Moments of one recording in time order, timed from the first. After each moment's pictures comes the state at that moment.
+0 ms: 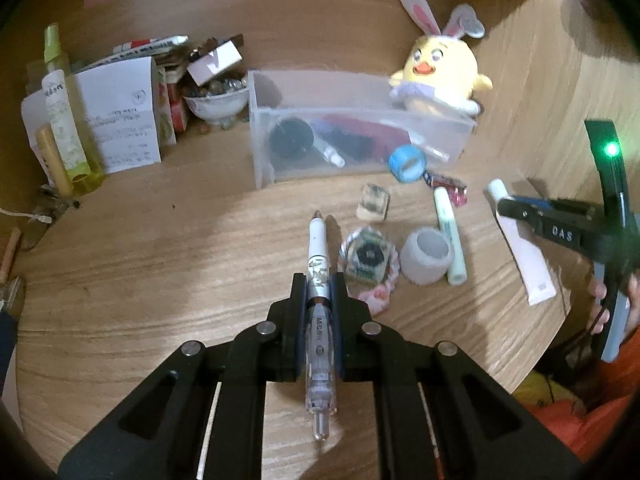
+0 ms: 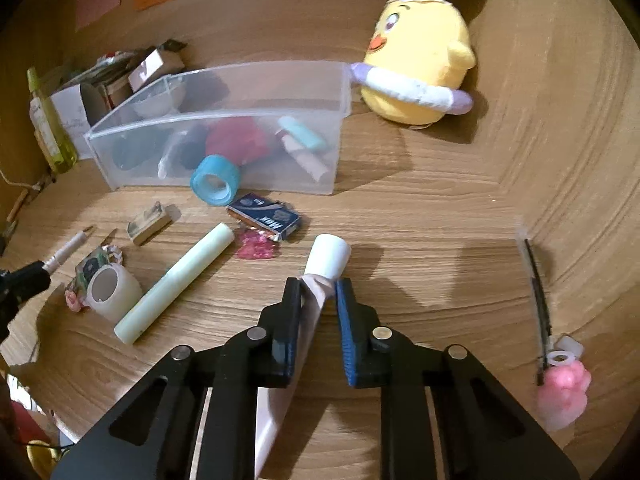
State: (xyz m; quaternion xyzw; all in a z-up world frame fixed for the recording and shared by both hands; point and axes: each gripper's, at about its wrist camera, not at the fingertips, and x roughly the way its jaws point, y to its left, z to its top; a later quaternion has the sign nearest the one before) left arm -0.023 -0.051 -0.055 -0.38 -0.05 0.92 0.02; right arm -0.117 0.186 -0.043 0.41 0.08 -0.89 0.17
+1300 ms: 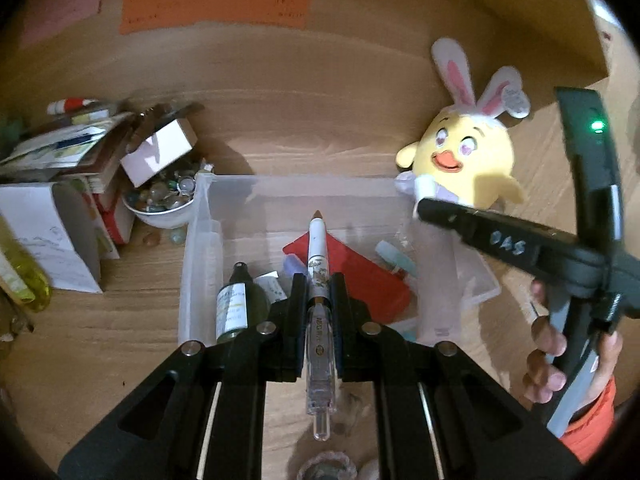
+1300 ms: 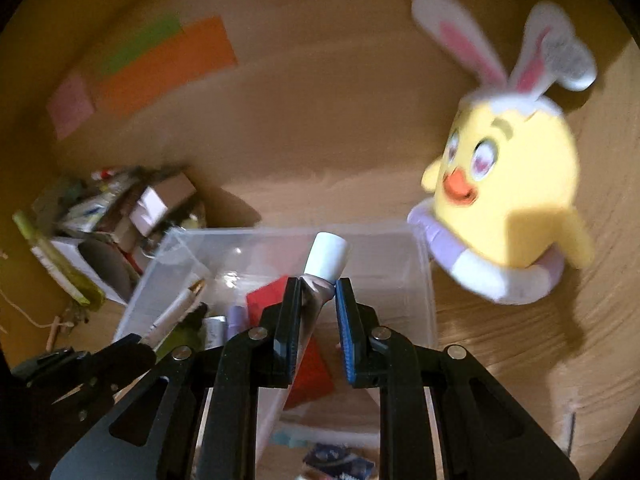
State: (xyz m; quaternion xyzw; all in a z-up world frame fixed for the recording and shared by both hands) left arm -0.190 -0.046 0.001 -0.37 -0.10 0.92 0.02; right arm -0.265 0.096 0.020 0.41 0.00 -0.88 0.22
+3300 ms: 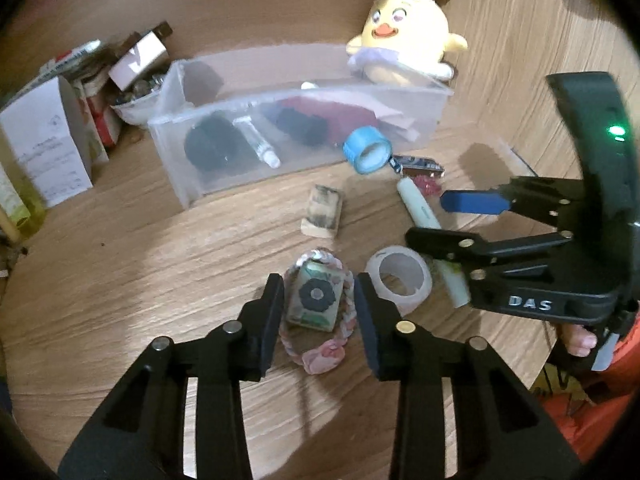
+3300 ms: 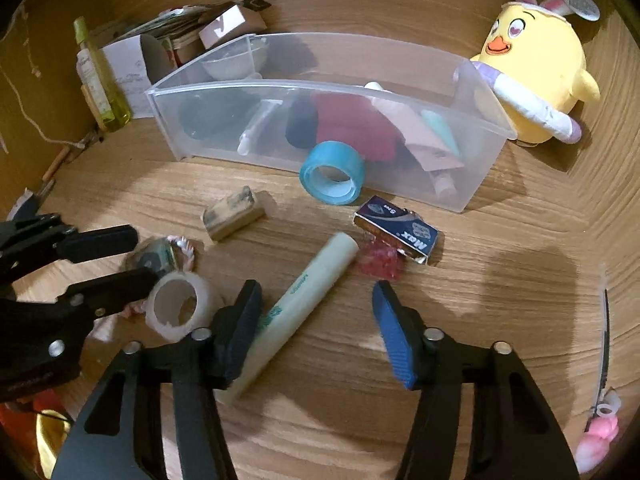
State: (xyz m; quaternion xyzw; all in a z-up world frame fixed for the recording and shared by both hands) left arm -0.078 -0.015 -0.071 -0.44 0.00 0.90 0.08; right arm -0.121 0.119 -0.053 0.44 0.14 -0.84 0.28
